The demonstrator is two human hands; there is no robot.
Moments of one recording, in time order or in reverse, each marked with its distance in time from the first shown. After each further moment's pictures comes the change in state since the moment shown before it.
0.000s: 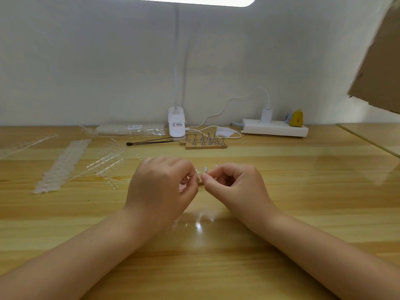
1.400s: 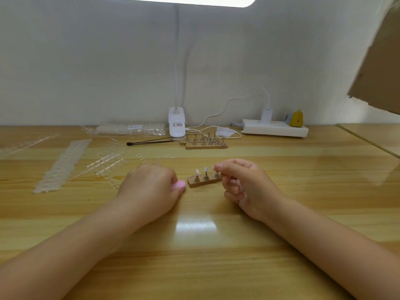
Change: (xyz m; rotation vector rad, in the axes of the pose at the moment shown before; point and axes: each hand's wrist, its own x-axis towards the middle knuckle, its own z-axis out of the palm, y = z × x) left_hand 0.006 -0.022 0.000 0.233 -0.516 -0.323; right_hand 0.021 0.018 -0.016 0.644 -0.099 0.474
